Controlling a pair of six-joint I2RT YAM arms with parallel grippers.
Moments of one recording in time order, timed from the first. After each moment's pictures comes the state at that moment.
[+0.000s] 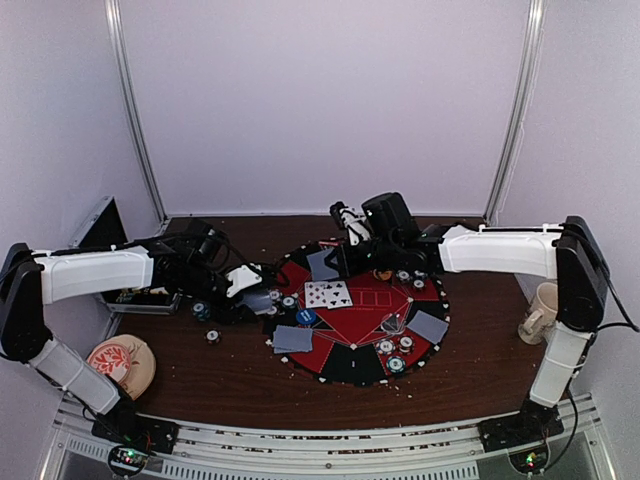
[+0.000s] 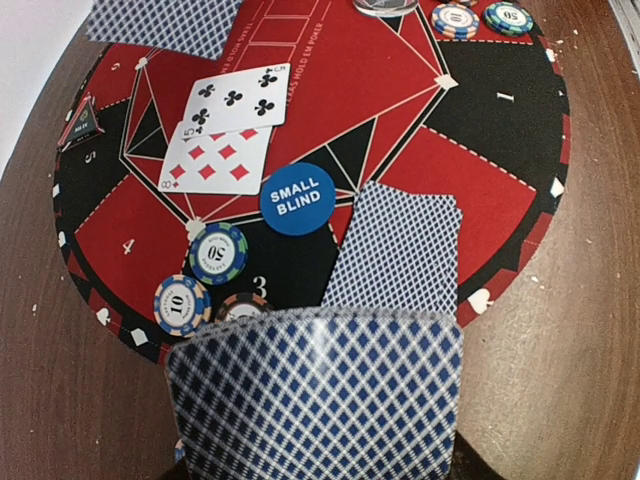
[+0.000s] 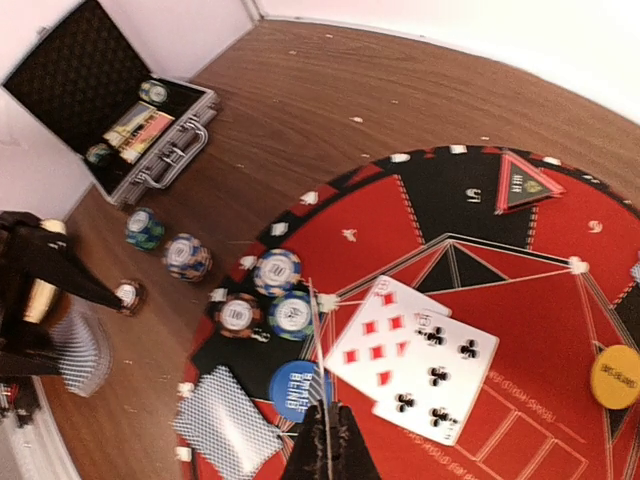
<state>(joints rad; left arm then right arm) -0.60 1.46 0.94 -0.45 0.35 0.72 0.79 1.79 1.32 -0.11 -0.15 0.31</state>
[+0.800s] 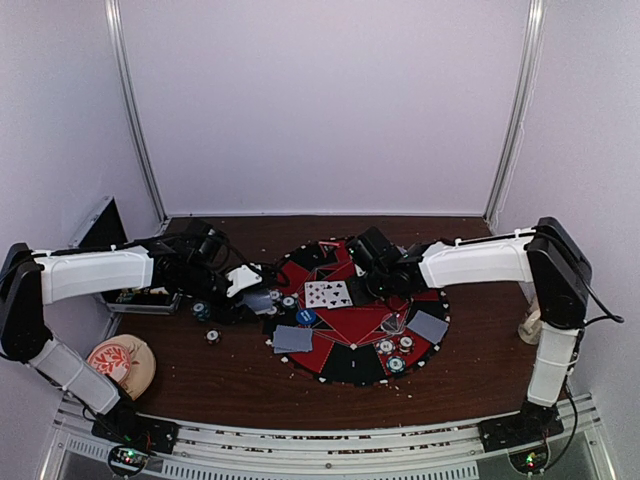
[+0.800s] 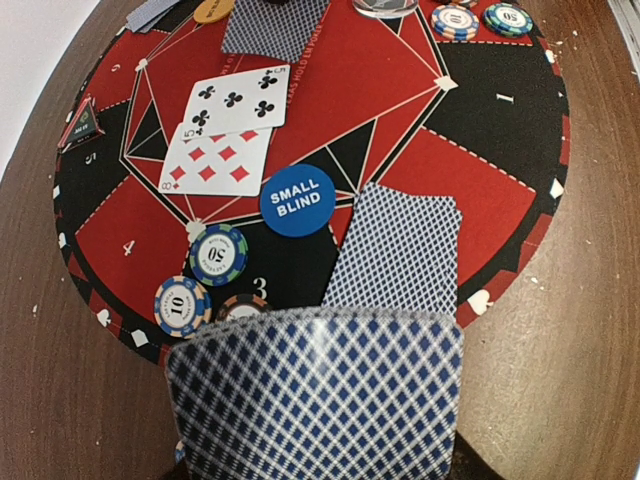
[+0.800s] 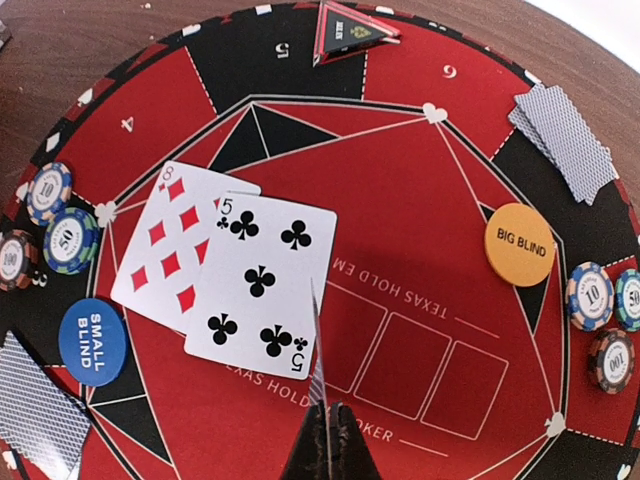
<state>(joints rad) -0.60 1.46 0.94 -0.45 0.36 0.72 0.84 1.88 1.28 -0.29 0.31 0.36</state>
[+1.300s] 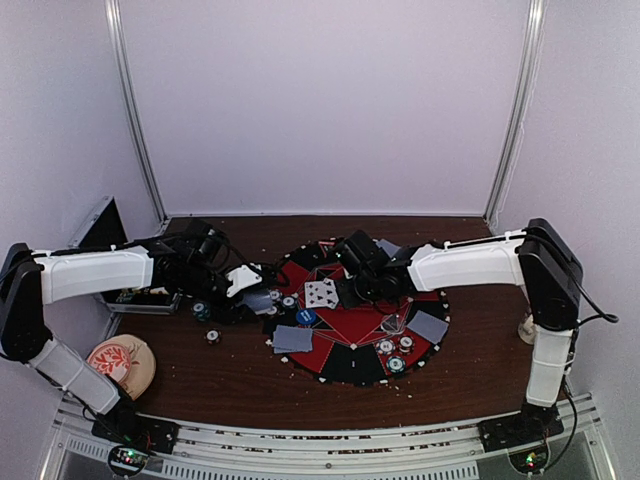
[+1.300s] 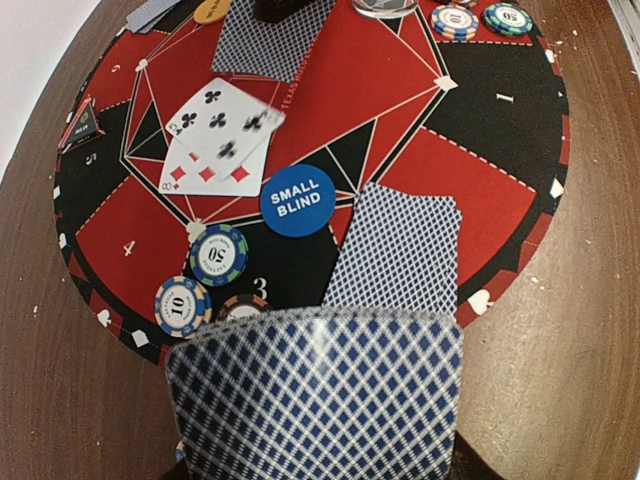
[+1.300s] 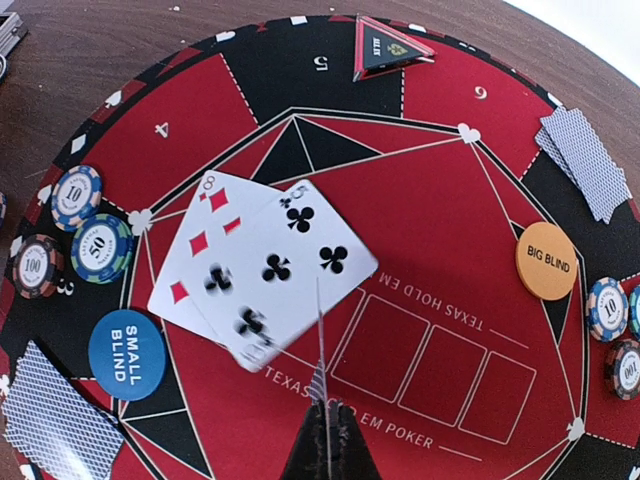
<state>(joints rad) -0.60 1.46 0.94 -0.45 0.36 0.72 0.89 1.94 1.34 -0.30 0.35 0.37</state>
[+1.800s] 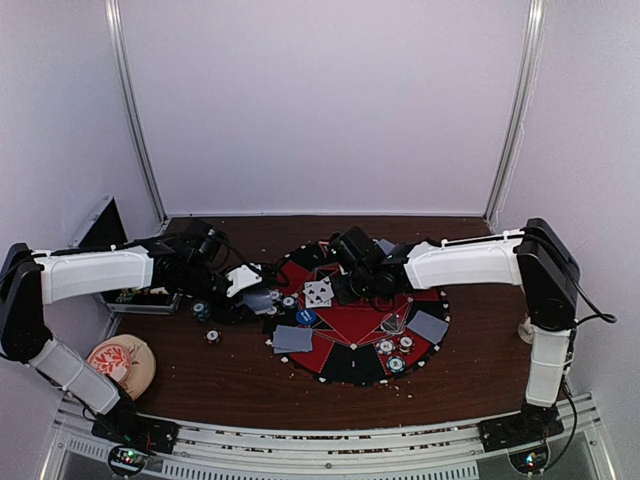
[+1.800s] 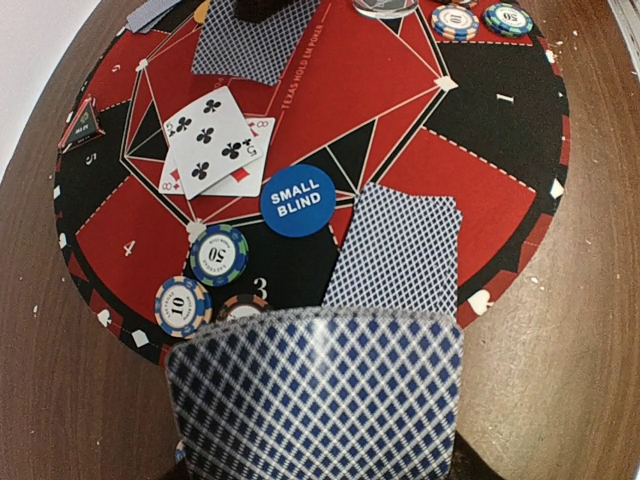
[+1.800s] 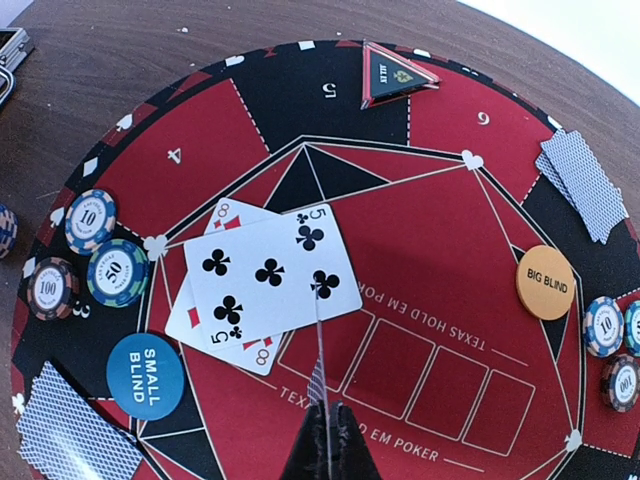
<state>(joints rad) -0.60 1.46 0.94 -0.45 0.36 0.72 0.90 1.95 1.39 -0.30 0.37 0.37</state>
